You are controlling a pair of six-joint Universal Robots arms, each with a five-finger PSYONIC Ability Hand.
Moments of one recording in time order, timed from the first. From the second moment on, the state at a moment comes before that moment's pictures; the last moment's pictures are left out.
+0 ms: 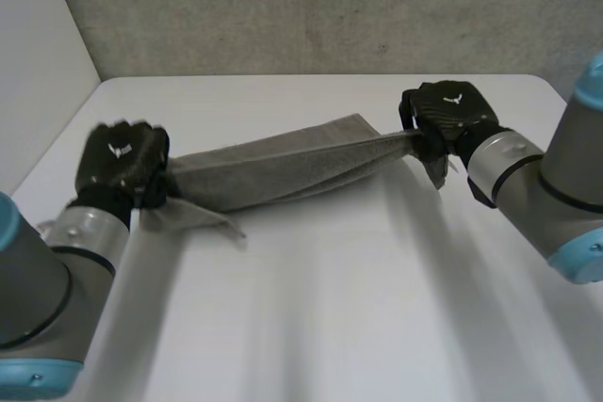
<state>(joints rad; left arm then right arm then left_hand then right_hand) 4.34 -1.69 -1.91 3.60 -1.64 3.36 1.93 -1.18 1.39 -0.08 1.34 2.94 1.20 1.21 1.21 1.21 1.03 1.32 1.29 1.33 1.33 1.16</state>
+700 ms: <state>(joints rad) 4.40 -1.80 -1.85 3.47 -1.50 3.37 1.76 -1.36 1.30 0.20 1.16 2.90 0.96 0.96 0.96 0.96 0.78 1.32 1.33 1.33 1.33 1.17</state>
